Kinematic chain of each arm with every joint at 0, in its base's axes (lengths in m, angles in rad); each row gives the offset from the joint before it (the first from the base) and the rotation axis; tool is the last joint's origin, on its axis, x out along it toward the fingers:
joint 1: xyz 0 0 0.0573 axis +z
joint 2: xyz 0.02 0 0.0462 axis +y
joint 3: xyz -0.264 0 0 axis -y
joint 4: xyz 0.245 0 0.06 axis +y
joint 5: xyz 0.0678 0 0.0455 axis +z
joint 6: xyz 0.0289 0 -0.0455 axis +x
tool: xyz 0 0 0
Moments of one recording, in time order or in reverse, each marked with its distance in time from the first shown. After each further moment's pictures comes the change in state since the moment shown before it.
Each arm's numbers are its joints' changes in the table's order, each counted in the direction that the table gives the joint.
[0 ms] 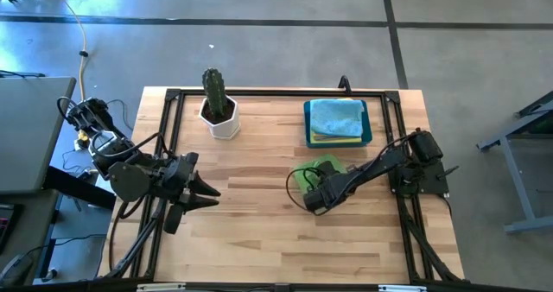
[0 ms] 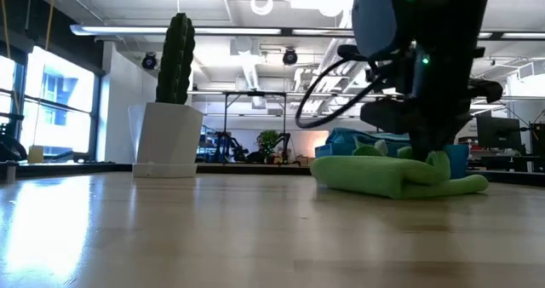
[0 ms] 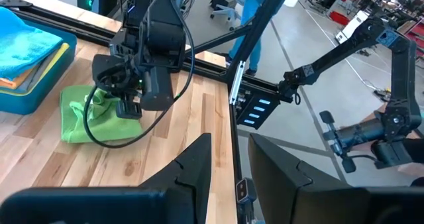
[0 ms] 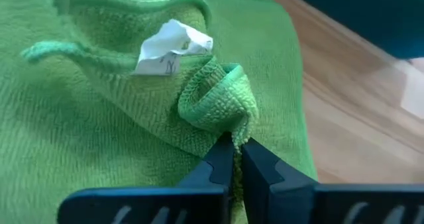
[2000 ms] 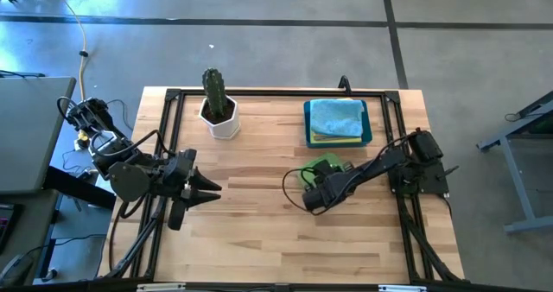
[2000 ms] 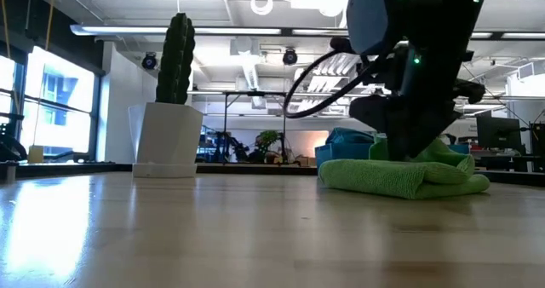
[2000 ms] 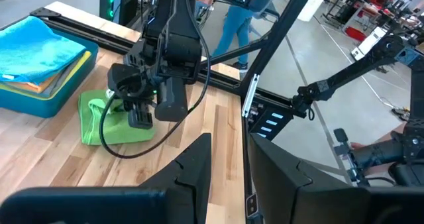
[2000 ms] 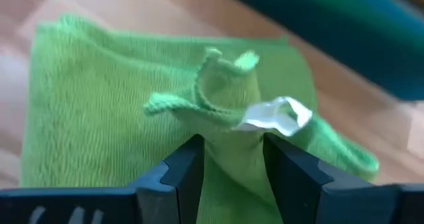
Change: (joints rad) left arm 0.000 0.000 0.000 -0.001 0.079 -0.027; right arm -0.005 0.000 -0.006 -0.053 -0.097 -0.071
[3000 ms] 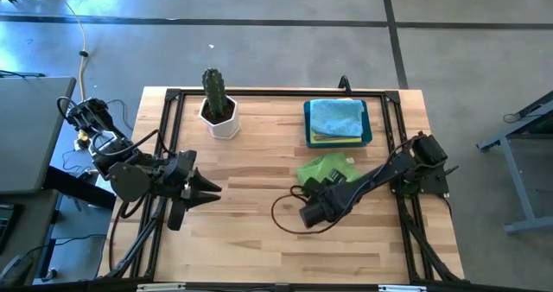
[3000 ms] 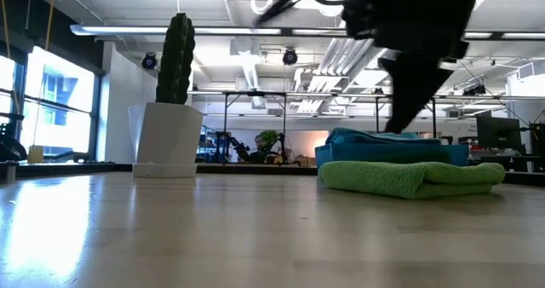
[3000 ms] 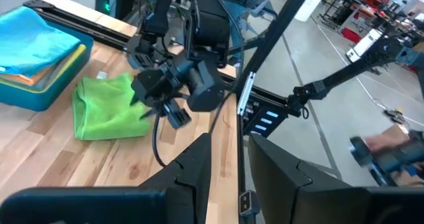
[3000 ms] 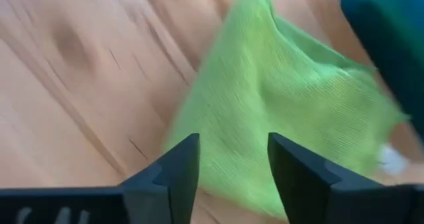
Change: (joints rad) left arm -0.002 0.000 0.000 0.000 -0.013 -0.030; right arm 0.112 -0.014 0.189 0.016 0.106 -0.386
